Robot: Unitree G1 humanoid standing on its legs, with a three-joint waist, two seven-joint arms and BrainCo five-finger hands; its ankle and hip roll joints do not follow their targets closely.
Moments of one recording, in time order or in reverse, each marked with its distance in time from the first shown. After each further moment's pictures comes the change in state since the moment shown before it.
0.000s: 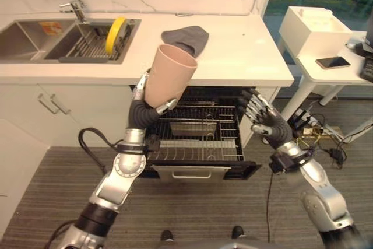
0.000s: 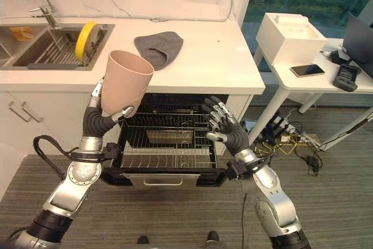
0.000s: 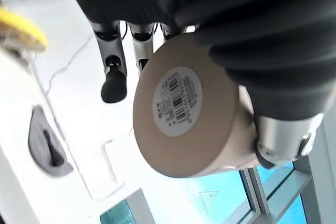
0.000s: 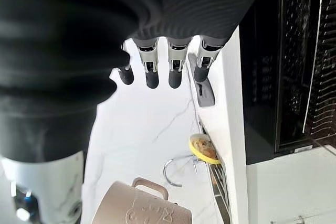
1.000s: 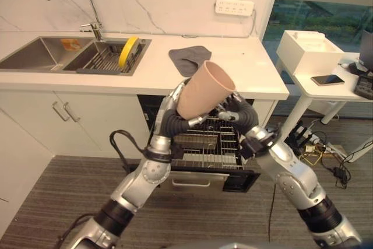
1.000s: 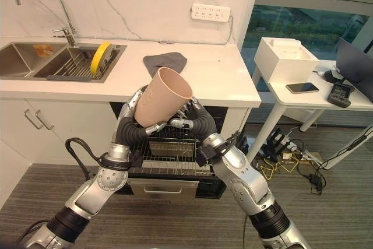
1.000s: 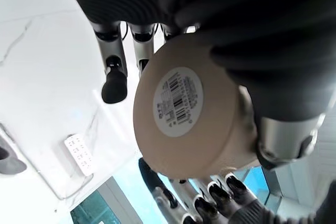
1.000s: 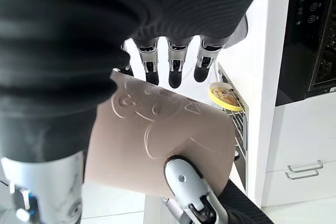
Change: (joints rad) left arm -0.068 -0.050 -0.229 0.038 0.234 0.009 0.083; right arm -0.238 0.042 0.226 0.003 0.078 0.089 -0.161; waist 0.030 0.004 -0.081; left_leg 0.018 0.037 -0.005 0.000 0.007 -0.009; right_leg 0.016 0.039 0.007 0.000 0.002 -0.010
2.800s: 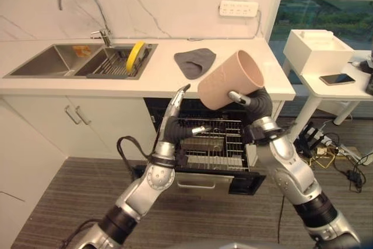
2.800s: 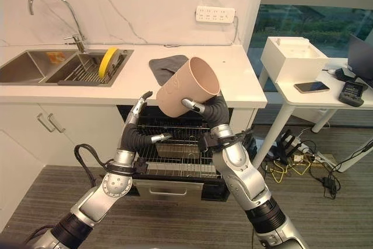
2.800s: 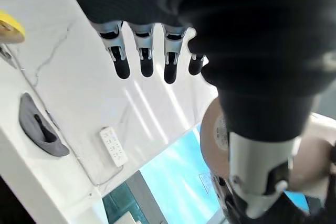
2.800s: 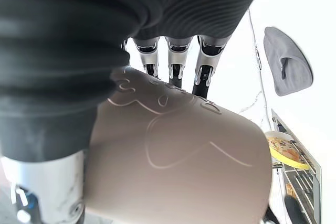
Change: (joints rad) left arm 0.110 -0.051 0.015 0.003 -0.169 0.085 0.004; right arm 0.001 0.029 -0.022 0.035 -0.171 -0.198 -0.260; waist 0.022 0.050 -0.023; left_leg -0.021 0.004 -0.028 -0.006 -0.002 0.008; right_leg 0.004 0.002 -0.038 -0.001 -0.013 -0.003
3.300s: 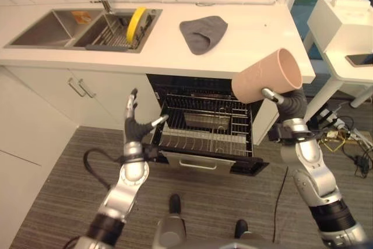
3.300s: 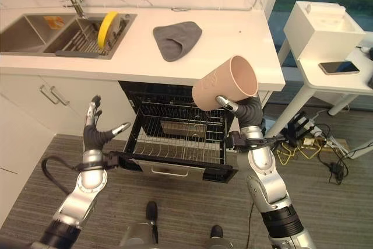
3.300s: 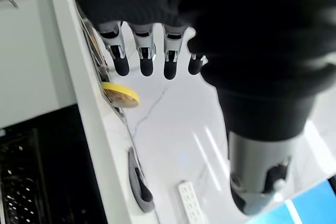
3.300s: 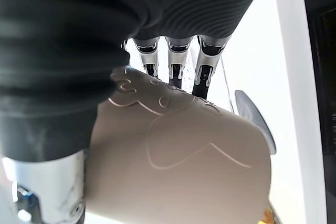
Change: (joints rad) left arm -0.035 0.006 0.215 0.095 -0.148 0.003 -0.037; right arm 0.172 -0.071 -0.231 -0.037 -0.026 -0.093 0.063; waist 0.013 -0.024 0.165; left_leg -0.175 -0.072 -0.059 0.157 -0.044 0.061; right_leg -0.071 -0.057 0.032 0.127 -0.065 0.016
